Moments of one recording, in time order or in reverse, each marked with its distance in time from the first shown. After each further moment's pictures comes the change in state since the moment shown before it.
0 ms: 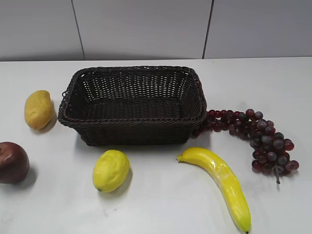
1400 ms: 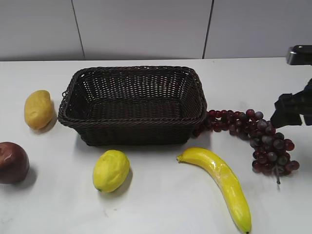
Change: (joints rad) left arm 0.000 0.000 0.000 0.000 0.000 0.000; right arm 0.051 1.520 -0.330 0.151 -0.465 -0.116
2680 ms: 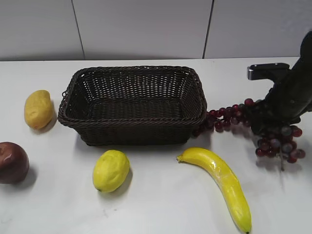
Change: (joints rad) left arm 0.000 0.000 0.000 0.000 0.000 0.000; right arm 0.053 0.327 -0.238 -0.015 0.101 -0.014
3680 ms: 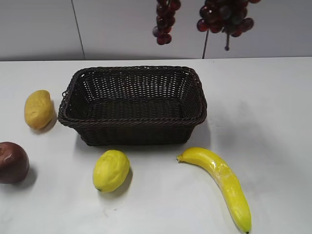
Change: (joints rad) left arm 0.000 0.000 0.000 0.000 0.000 0.000; right arm 0.316 -0.252 -0.461 0.071 0.056 -0.045
